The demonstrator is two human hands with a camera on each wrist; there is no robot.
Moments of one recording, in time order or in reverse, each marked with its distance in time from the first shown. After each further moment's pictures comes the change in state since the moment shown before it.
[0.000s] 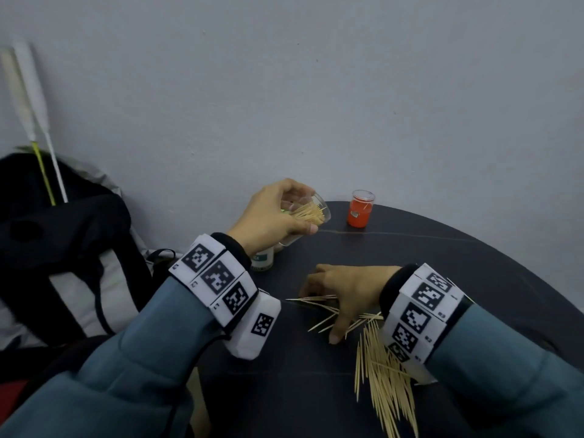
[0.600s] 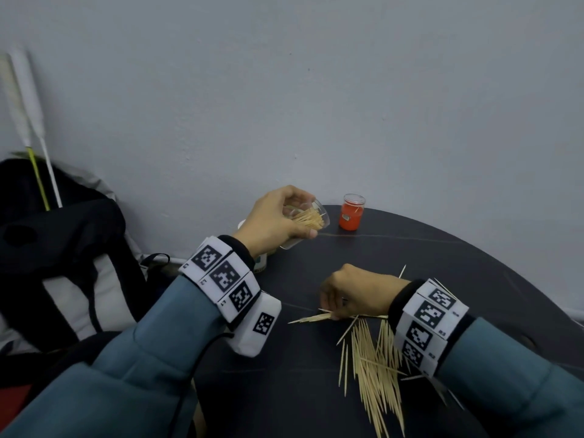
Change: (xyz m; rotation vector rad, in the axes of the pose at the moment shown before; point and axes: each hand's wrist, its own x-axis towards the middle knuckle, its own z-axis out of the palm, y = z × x) left_hand 0.004 0.000 0.012 0.000 -0.020 -0.007; right_hand -0.013 0.019 0.016 0.043 0.203 -0.051
